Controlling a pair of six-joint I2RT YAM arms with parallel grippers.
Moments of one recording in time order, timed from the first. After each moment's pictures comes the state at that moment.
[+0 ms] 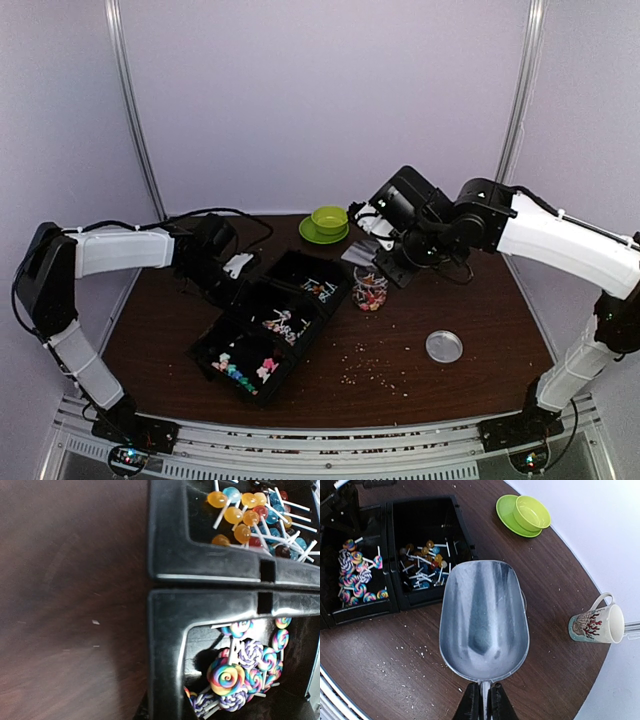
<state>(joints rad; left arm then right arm) -0.53 1.65 1.11 -0.64 0.33 -0.14 1.01 1.56 1.59 -0.99 0.43 0.02</state>
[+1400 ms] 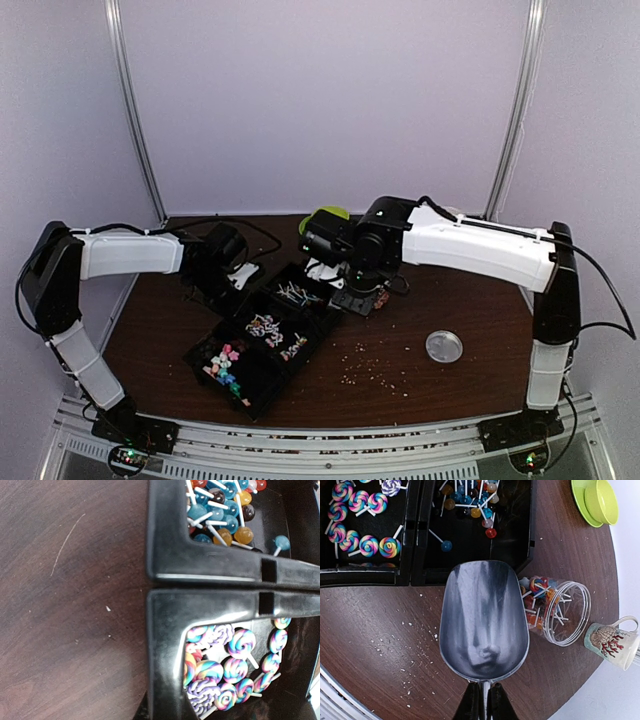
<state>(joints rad) -0.60 1.68 1.10 -0.67 0.17 -0.11 1.08 1.95 1.86 -1.22 0.40 -0.08</state>
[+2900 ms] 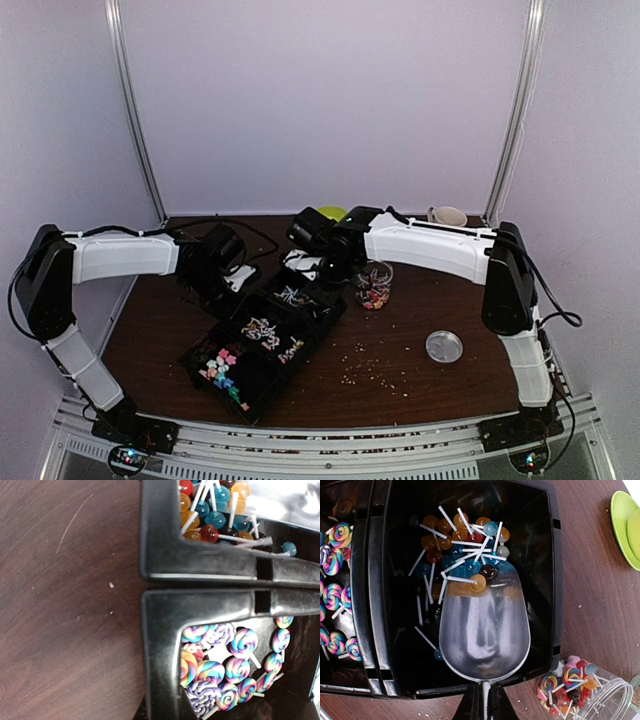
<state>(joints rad) -0.62 1.64 1.09 -0.72 0.15 -0.11 0.97 2.21 2.01 -0.98 0.16 -0.12</state>
